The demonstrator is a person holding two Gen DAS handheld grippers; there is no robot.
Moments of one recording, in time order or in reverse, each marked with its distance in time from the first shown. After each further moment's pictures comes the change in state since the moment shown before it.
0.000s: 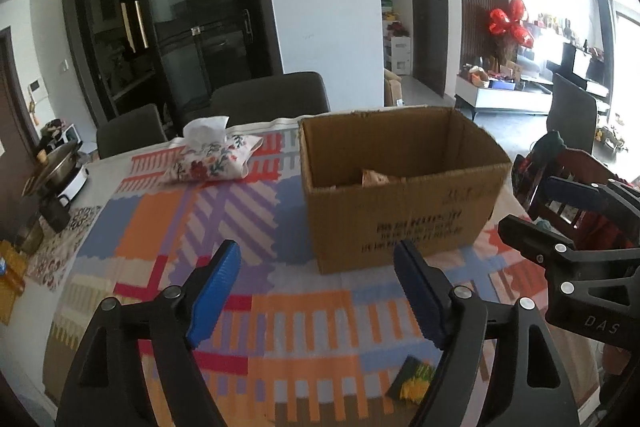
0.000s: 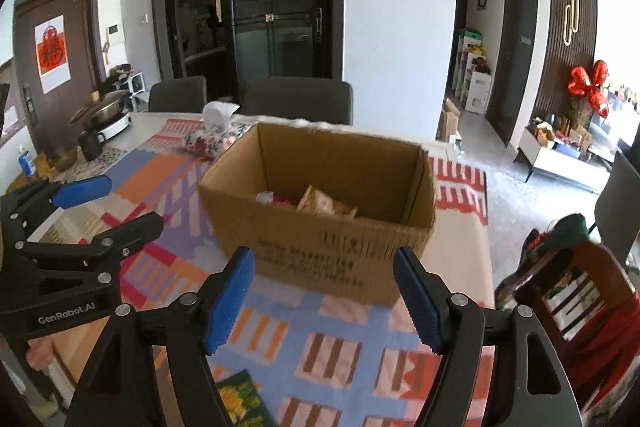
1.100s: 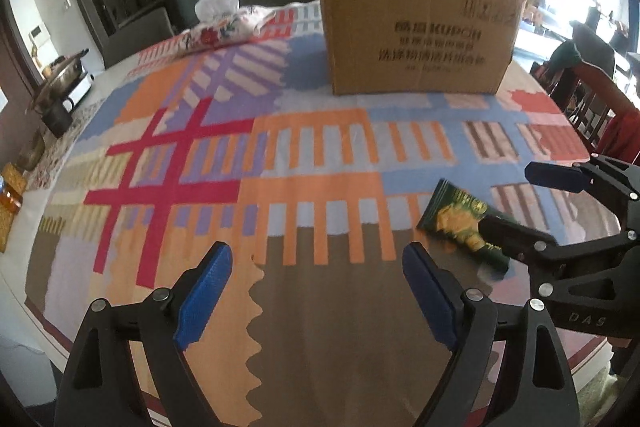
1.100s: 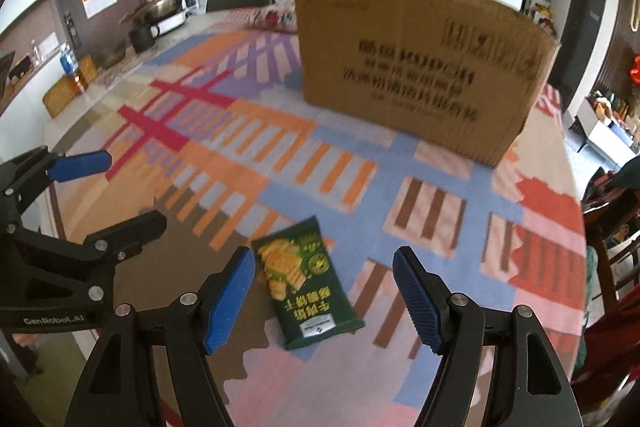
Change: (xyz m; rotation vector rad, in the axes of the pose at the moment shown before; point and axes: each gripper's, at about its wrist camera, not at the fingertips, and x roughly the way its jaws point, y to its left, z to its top) left arm 0.018 0.001 -0.140 -0.036 0.295 0.034; right arm 0.047 0.053 -0.128 -0.134 0.284 0.177
